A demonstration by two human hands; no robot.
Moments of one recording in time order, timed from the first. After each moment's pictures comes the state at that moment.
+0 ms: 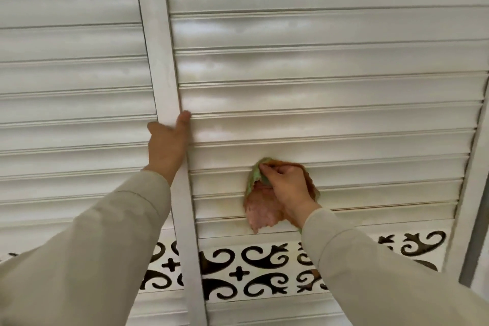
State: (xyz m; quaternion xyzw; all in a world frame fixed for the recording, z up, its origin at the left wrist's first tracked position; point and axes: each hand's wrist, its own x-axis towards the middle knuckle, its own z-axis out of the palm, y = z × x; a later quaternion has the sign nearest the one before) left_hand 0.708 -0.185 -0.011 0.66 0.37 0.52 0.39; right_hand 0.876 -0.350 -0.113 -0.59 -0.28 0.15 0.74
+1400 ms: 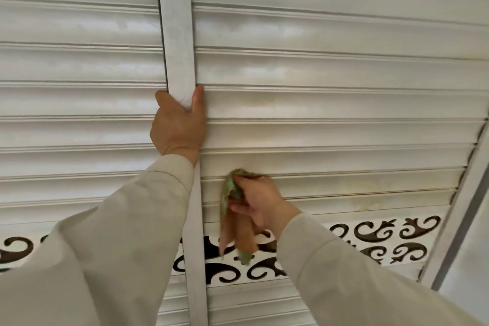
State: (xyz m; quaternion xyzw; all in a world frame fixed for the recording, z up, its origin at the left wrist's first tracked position) left_hand 0.729 -0.156 -0.039 0.66 0.38 0.61 0.21; right_hand 0.798 -0.285 -0.141 -0.62 -0.16 0.33 0.70
